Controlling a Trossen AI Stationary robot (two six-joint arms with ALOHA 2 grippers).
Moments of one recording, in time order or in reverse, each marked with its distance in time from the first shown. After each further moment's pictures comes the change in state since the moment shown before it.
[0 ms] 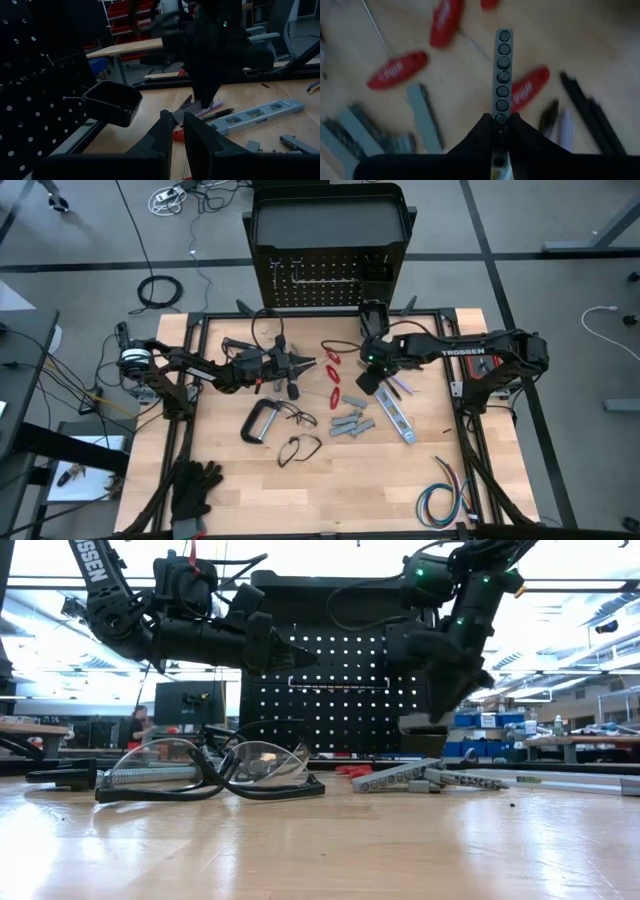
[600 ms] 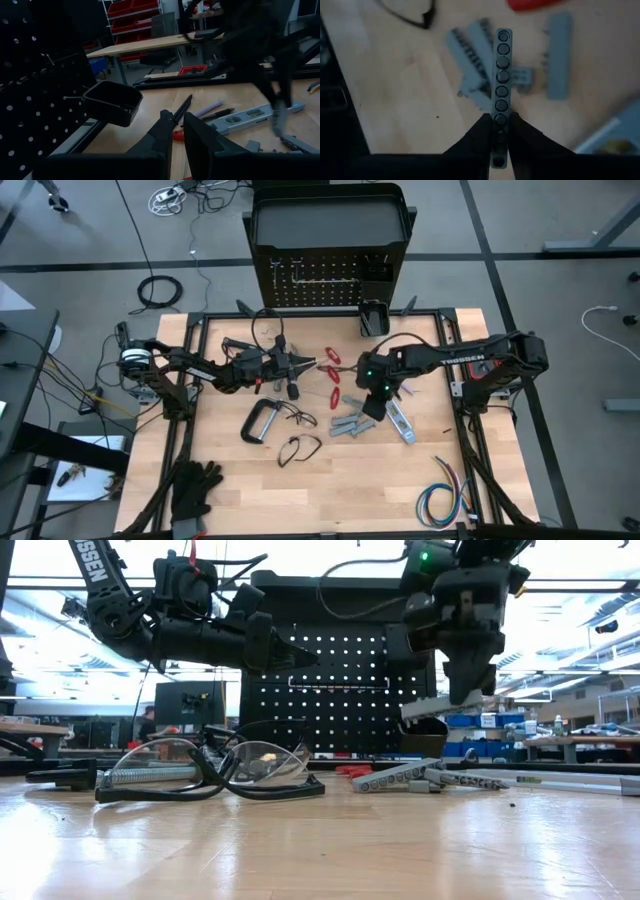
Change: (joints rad) left arm 0.000 0.000 0.000 0.000 0.000 0.000; right arm 0.116 0.012 0.000 0.004 -0.449 -0.084
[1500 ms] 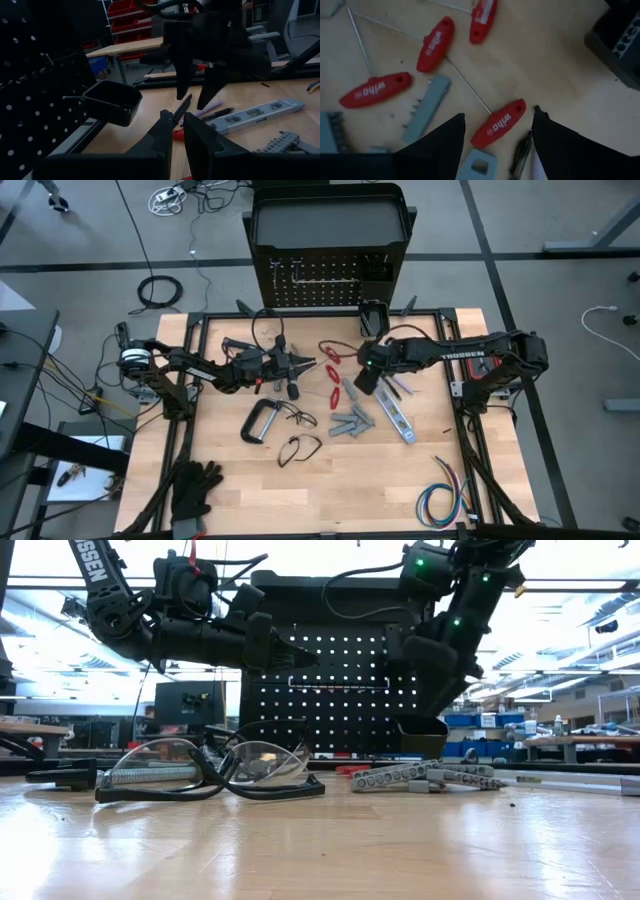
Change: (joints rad) left arm 0.000 0.000 0.000 -0.002 0.000 0.000; right arm -0.049 -0.005 0.000 0.042 0.626 -0.005
